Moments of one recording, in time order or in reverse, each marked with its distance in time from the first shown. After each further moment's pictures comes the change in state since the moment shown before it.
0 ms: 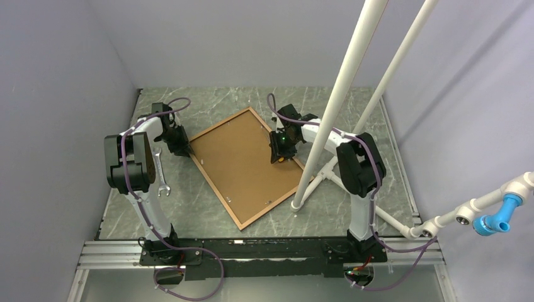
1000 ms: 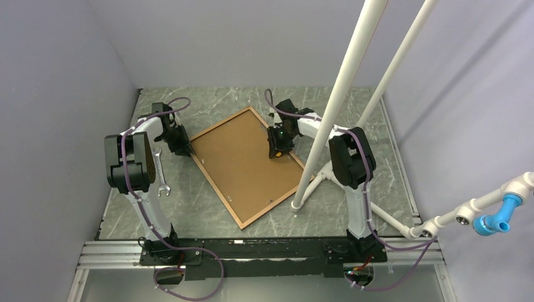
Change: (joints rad) left arm 0.000 0.003 0.000 0.011 0.015 -0.001; right arm -0.023 0.152 0.166 -0.040 -0.037 -0.045
